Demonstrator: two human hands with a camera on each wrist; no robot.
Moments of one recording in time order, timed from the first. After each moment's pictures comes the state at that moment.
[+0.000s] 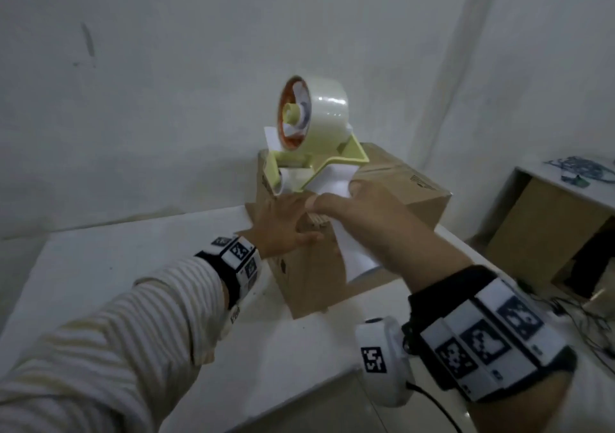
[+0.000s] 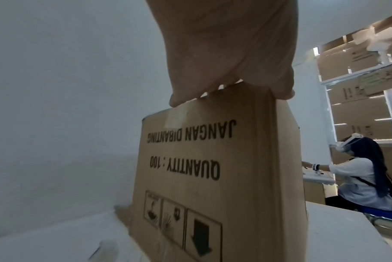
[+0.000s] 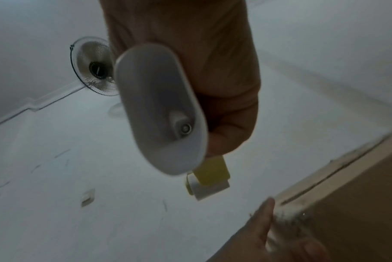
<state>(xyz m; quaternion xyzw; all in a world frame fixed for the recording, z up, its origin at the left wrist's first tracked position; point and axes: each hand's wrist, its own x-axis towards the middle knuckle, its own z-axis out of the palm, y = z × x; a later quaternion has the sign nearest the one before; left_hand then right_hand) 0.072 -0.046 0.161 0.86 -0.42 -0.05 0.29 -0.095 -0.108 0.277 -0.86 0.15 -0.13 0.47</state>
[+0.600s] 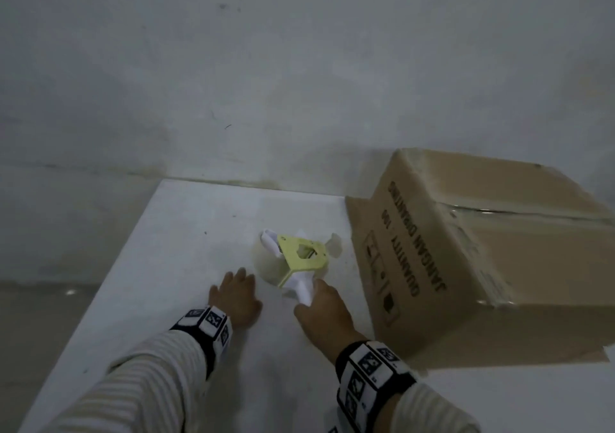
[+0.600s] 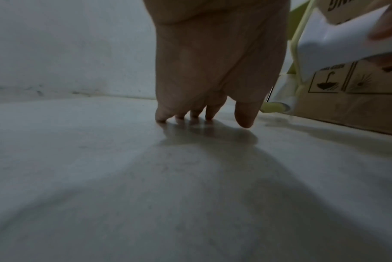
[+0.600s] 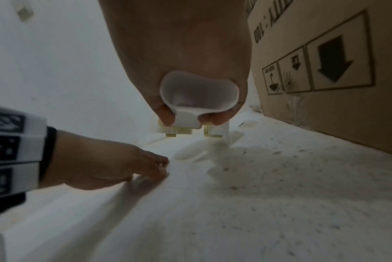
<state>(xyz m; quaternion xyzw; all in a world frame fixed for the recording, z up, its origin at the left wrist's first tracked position) 0.171 0.131 -0.050 0.98 -0.03 -0.17 0.13 0.100 -0.022 0.032 -0.92 0.14 0.15 0.33</state>
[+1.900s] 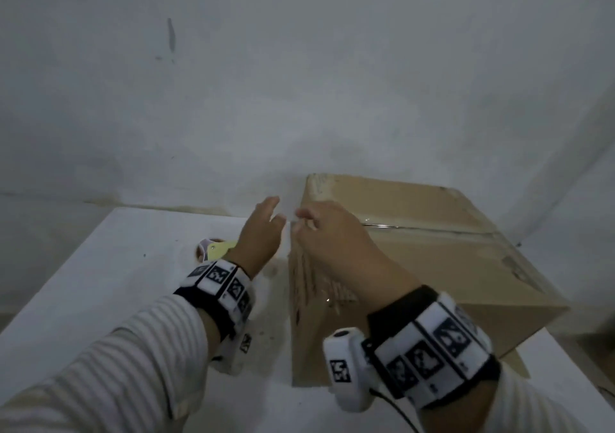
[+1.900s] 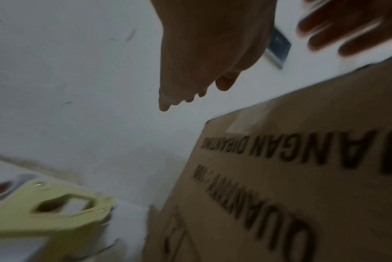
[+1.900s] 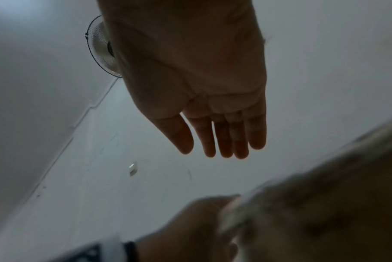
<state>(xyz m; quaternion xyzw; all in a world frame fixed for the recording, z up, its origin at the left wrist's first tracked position) 0.160 -0.051 0.142 0.81 -0.04 -0.01 0.58 0.065 -0.160 0.240 -0.96 -0.07 -0.03 0.26</state>
